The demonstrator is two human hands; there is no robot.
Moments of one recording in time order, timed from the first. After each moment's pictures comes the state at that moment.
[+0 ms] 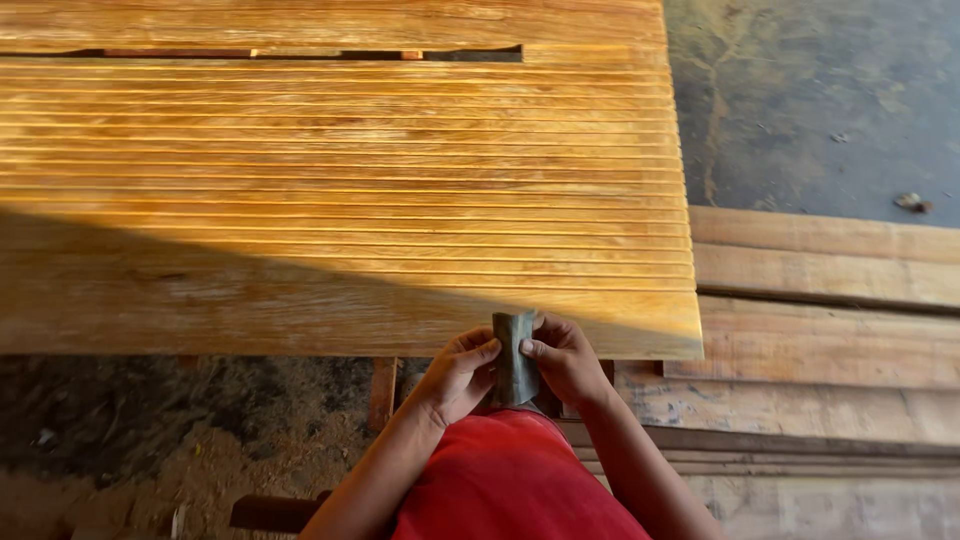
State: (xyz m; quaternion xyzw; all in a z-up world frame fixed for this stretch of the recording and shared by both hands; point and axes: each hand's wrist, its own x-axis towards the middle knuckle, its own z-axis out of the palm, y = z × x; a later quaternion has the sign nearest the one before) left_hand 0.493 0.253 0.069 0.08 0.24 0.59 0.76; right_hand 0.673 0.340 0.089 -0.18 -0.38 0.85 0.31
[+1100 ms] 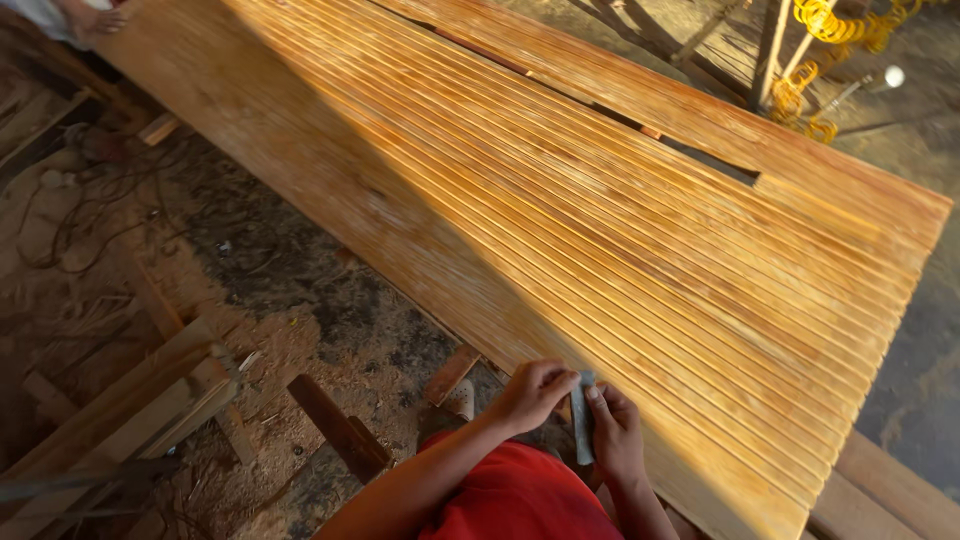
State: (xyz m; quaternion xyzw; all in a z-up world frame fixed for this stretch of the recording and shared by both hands) left_hand 0.515 0.255 0.061 0.38 0.67 0.57 0.29; right_hand 0.653 0.371 0.019 -0.26 -0.54 0.78 0.20
